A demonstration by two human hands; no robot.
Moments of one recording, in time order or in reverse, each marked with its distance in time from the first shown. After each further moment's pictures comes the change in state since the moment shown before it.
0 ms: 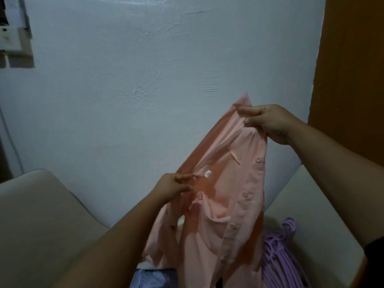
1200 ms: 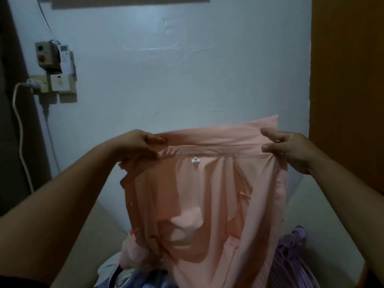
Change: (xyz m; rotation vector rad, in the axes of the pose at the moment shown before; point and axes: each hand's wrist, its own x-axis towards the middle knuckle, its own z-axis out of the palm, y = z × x) left_hand -0.085 0.138 -0.167 0.443 0.006 0.025; right_hand -0.092 0.003 -0.033 0.075 0.054 -0.067
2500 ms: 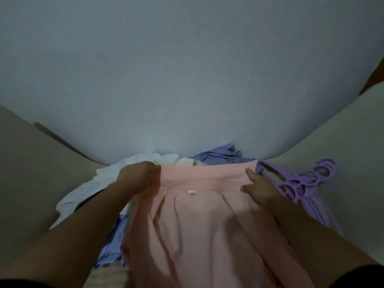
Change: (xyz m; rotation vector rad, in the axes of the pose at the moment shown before) left_hand 0.093 -0.232 0.331 0.491 -0.429 -0.163; right_hand 0.009 0.421 0.123 -0.357 -0.196 0.714
